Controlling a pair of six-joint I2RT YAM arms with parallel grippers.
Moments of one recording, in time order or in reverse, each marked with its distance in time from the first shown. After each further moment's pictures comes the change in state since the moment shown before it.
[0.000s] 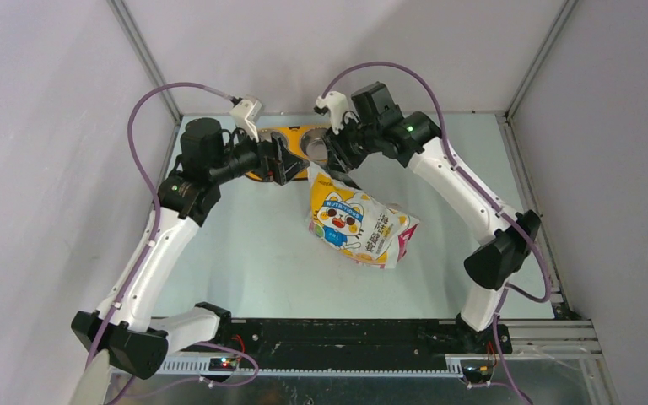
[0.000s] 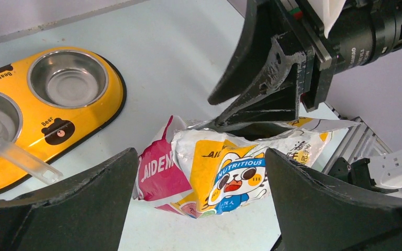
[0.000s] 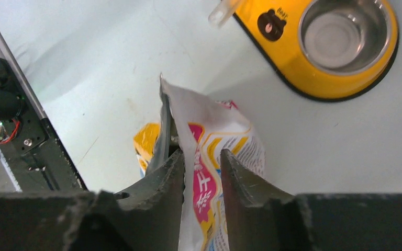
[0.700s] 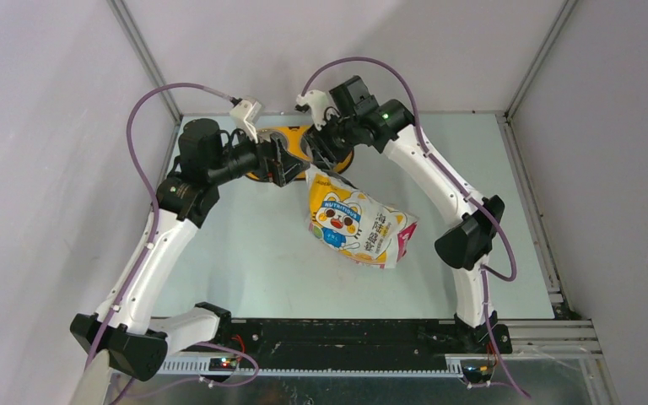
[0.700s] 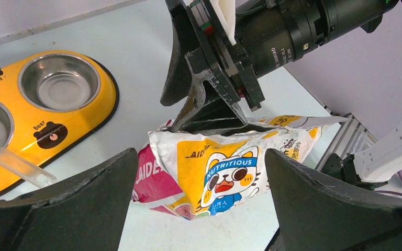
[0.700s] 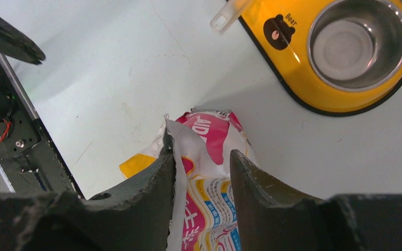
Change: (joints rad) left arm 0.000 -0.011 0.000 0.001 0.031 -0.002; right arm 0.023 0.261 0.344 -0.149 0.007 -0.034
